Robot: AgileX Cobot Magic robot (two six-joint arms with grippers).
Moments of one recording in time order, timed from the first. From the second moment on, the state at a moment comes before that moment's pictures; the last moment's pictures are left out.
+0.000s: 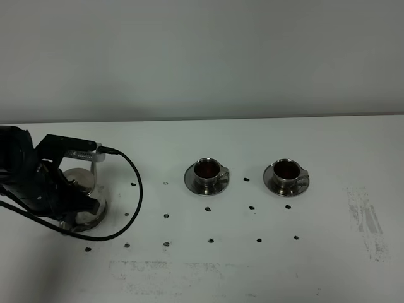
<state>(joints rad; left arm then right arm) -0.13 1.87 -1.15 0.02 0.56 0.12 -0.10 0.00 -0.49 0.06 1.08 -0.16</state>
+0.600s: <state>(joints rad) -0.15 1.87 -1.15 0.02 0.57 0.12 -0.10 0.00 -0.49 0.06 1.08 -0.16</state>
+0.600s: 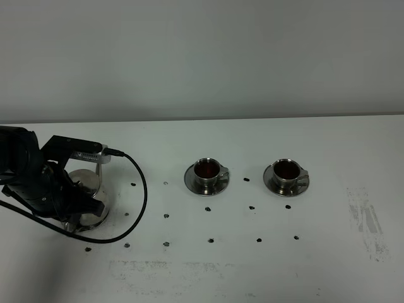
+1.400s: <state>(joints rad) -0.15 1.87 -1.15 0.04 0.59 0.13 -0.10 0.00 -0.49 0.06 1.08 -0.16</state>
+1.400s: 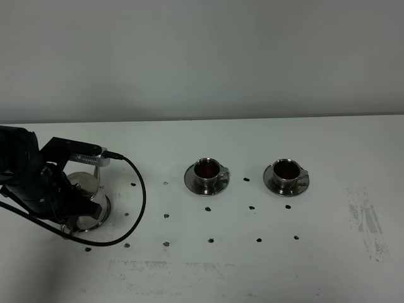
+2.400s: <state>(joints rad) -0.16 1.52 -1.07 0.04 0.70 0.12 -0.10 0.00 -0.49 0.06 1.08 -0.16</state>
